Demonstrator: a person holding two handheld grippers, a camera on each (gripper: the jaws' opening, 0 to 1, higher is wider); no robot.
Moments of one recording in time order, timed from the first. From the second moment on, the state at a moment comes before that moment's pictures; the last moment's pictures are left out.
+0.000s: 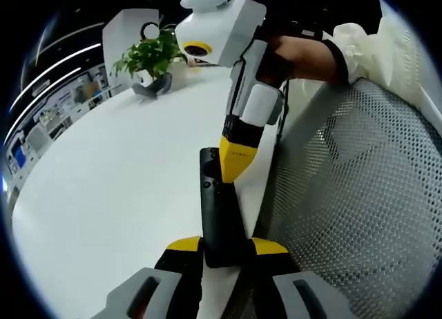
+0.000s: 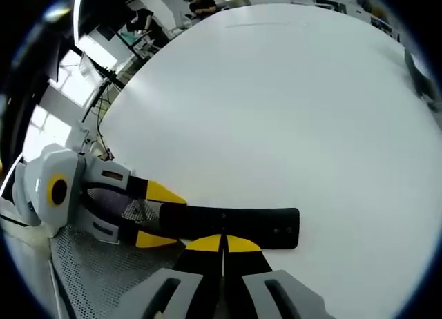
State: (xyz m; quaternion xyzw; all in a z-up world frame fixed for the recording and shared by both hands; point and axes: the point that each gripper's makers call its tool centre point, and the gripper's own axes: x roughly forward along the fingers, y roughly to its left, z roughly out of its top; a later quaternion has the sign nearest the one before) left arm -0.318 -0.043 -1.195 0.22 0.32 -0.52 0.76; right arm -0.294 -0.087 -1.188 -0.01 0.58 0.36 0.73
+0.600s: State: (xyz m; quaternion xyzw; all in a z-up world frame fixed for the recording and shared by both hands) left arm -0.318 -0.042 -1.194 0.22 0.32 -0.52 0.76; right arm -0.296 -0.080 -1.189 -0.09 0.56 0.38 0.73
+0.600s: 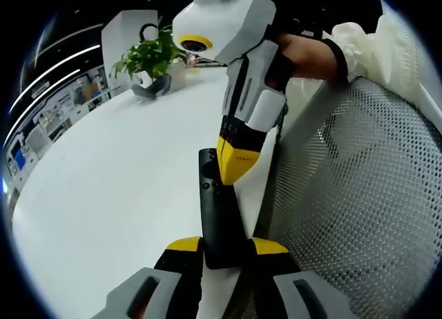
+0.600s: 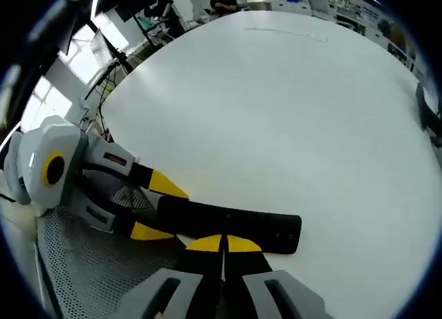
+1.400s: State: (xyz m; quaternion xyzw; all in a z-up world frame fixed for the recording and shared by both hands) left arm -0.319 -0.043 -1.194 0.23 0.31 -0.52 0.76; right arm -0.297 -0.064 -1.182 -0.14 0.51 0.41 0.74
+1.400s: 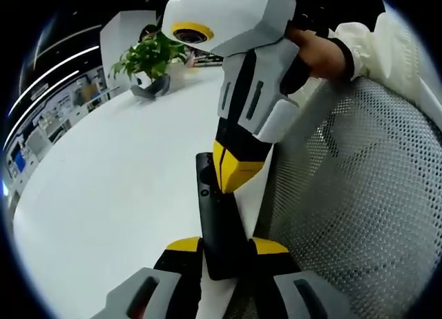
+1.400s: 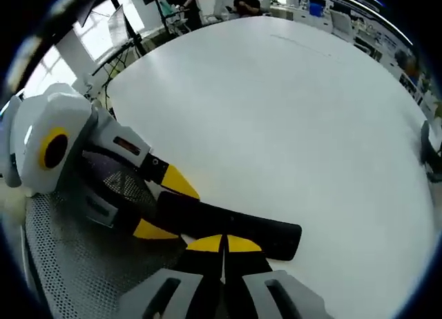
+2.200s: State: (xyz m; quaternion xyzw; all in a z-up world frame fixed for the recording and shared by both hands) left arm -0.321 -0.046 -1.195 0.24 0.31 -0.53 0.75; right arm -0.303 -0.060 -1.185 -0.09 0.53 0.43 0.72
